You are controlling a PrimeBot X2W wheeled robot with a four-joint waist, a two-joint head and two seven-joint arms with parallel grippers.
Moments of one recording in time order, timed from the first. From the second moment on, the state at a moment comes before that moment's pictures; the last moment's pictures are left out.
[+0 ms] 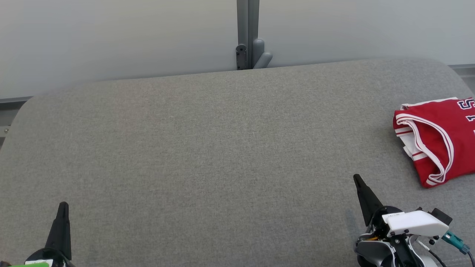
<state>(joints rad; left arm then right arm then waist) 0.09 0.05 0.27 0.06 -1.65 -0.13 0.20 -0.03 -0.05 0.07 0.16 1.63 0.13 0.02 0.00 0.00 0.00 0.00</state>
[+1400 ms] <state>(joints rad) 0.09 0.05 0.27 0.06 -1.65 -0.13 0.20 -0.03 -0.05 0.07 0.16 1.63 0.13 0.02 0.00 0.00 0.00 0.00</state>
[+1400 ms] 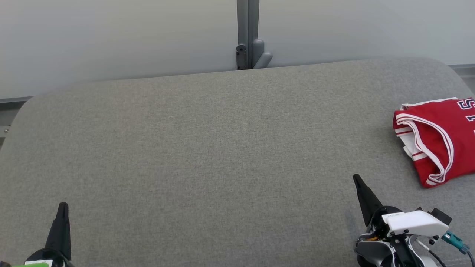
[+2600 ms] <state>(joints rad) 0.09 0.05 0.27 0.06 -1.65 -0.13 0.20 -0.03 -0.05 0.07 0.16 1.63 0.13 0.02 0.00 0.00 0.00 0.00</state>
